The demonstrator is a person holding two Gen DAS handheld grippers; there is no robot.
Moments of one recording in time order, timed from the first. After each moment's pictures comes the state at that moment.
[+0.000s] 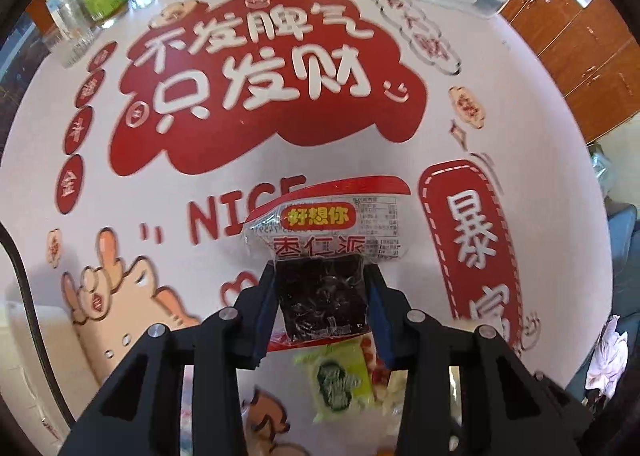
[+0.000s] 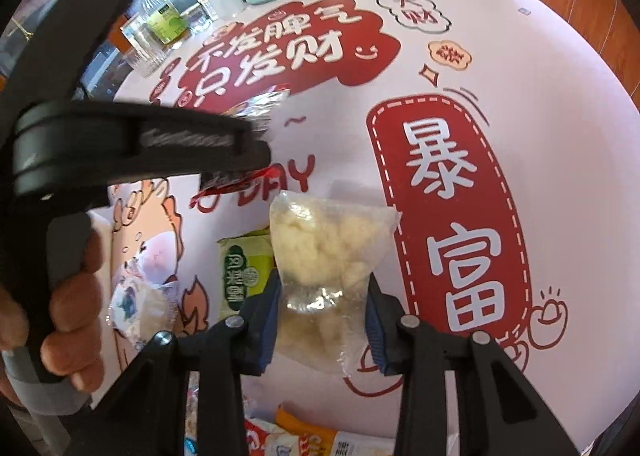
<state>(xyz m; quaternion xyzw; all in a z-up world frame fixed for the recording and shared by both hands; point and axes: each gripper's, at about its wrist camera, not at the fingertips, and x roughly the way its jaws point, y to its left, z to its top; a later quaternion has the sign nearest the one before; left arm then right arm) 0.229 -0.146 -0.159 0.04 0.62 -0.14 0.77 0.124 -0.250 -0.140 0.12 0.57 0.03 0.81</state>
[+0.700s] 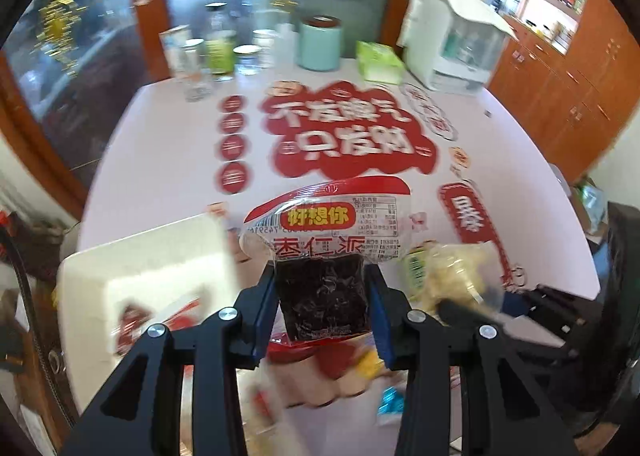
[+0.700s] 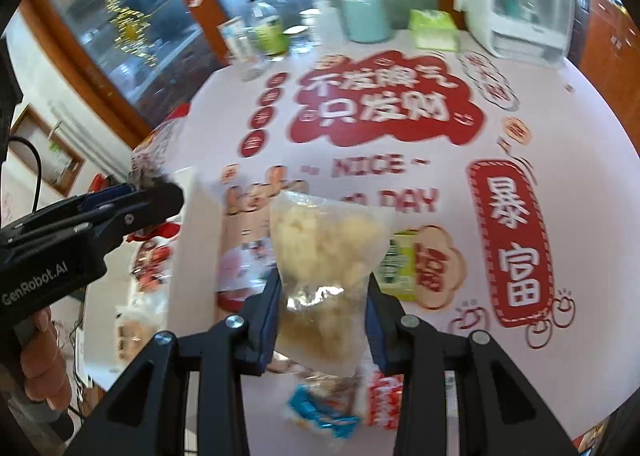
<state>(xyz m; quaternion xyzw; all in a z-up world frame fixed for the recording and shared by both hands) 0.105 0.035 -0.021 0.02 0.50 -0.11 0.86 0.075 -0.144 -0.051 0.07 0.52 0.12 0.84</state>
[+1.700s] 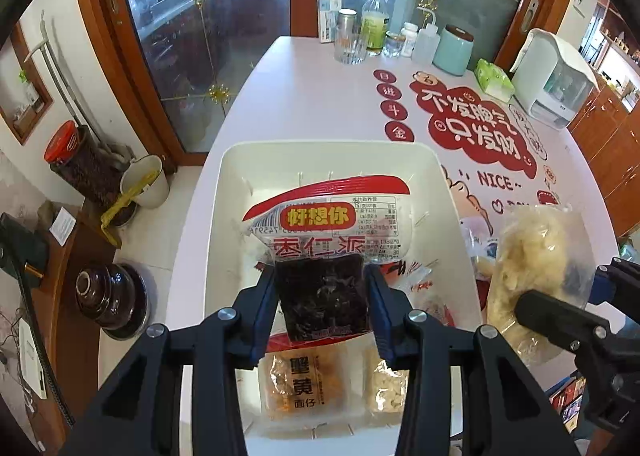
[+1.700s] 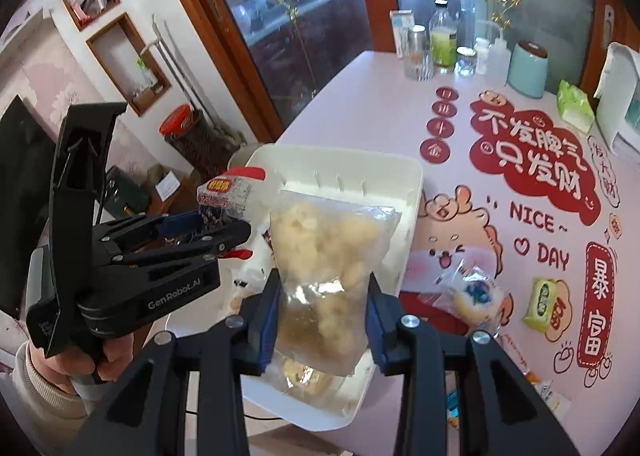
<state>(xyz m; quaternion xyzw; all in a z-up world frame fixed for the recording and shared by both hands) 0.030 0.223 -0.043 -0.04 0.51 0.02 0.86 0.029 0.046 -0.002 -0.03 0.50 0.27 0.82</state>
